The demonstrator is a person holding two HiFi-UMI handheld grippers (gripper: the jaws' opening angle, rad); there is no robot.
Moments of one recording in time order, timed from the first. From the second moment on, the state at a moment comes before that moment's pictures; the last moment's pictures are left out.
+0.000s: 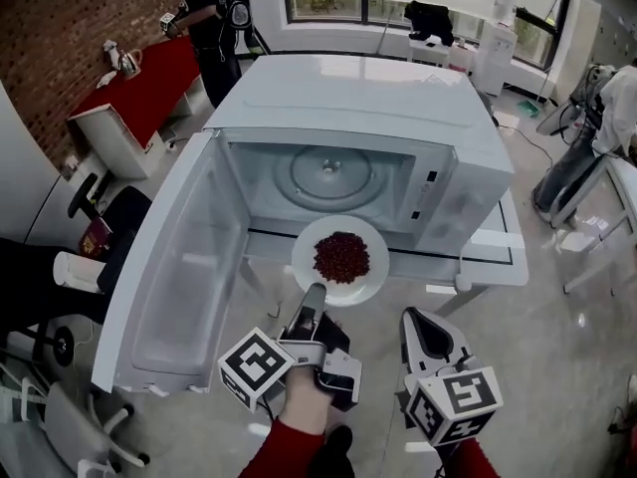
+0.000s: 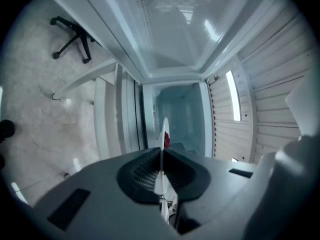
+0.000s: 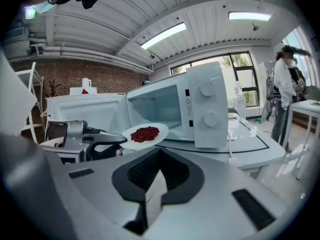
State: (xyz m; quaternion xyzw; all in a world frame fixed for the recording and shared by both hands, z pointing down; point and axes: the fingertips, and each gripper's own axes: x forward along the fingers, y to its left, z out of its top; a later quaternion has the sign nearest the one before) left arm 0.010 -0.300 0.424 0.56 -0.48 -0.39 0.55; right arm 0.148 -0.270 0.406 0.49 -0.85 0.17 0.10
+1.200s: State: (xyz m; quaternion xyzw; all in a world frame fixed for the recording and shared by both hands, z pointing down) left arm -0.038 -0.470 0.417 0.55 -0.53 -0.35 0.55; right arm 0.071 -0.402 0.411 0.47 -0.87 0.13 0.13
